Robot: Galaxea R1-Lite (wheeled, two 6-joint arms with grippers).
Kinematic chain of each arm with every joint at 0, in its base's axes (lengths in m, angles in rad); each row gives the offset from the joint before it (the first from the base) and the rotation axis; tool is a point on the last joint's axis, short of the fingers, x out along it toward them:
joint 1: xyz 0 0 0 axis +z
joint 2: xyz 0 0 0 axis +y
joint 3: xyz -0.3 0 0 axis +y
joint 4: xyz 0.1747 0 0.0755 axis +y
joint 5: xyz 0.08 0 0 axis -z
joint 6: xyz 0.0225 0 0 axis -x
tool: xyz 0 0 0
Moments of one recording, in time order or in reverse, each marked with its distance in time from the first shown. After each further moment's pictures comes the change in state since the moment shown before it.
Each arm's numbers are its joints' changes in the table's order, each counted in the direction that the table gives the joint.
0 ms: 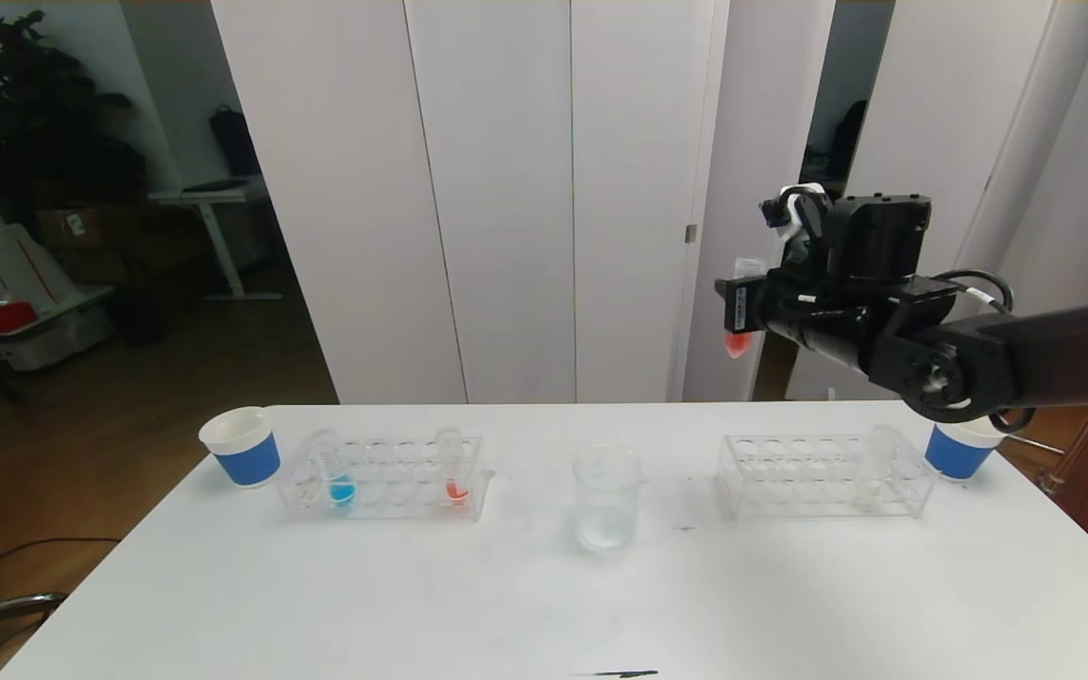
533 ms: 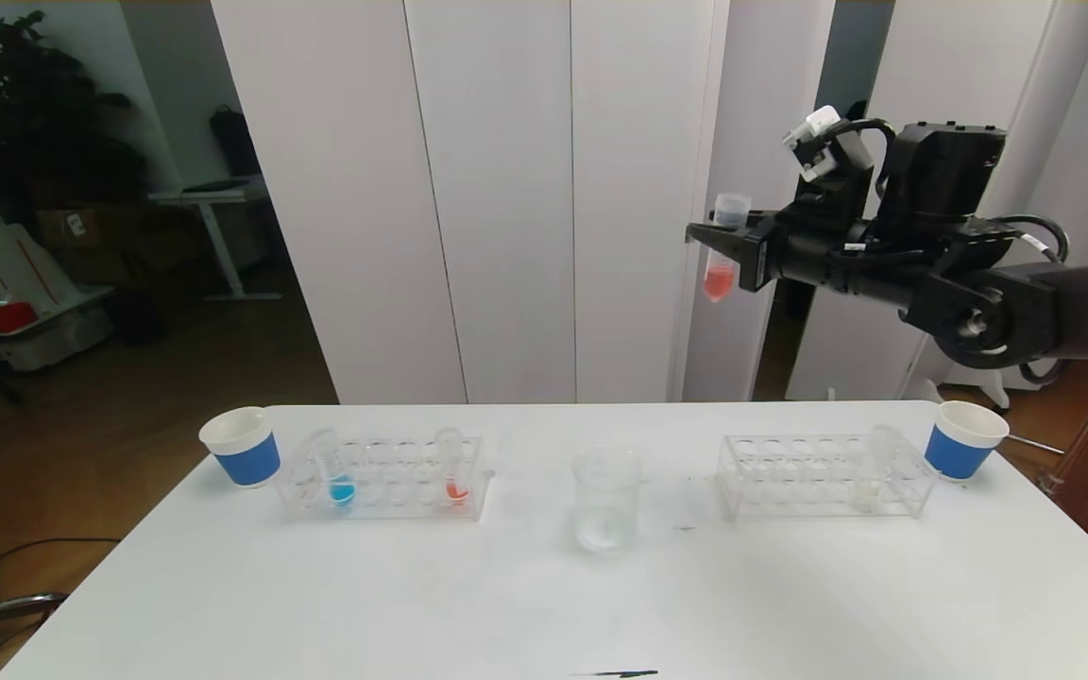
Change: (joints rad) left arm 0.000 0.000 0.000 0.000 0.000 0.000; right arm -0.077 0.010 -0.120 -0.061 -0.521 0.203
